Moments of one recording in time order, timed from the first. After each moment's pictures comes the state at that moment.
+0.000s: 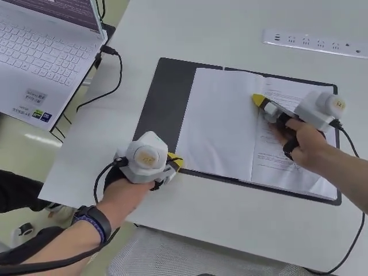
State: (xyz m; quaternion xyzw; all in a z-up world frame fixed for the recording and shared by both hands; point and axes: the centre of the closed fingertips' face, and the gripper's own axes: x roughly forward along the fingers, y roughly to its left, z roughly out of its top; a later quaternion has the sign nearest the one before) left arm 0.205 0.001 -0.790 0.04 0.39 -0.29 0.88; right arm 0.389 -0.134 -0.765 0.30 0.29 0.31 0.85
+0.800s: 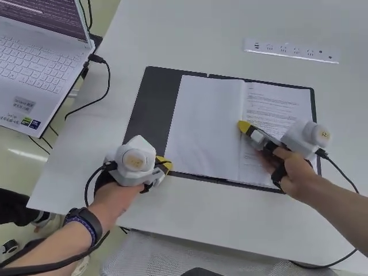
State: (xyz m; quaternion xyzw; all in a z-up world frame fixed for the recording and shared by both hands) left arm 0.205 0.001 -0.791 0.04 0.37 -0.30 0.88; right arm 0.321 -0.141 -0.760 0.32 0.30 0.32 0.84
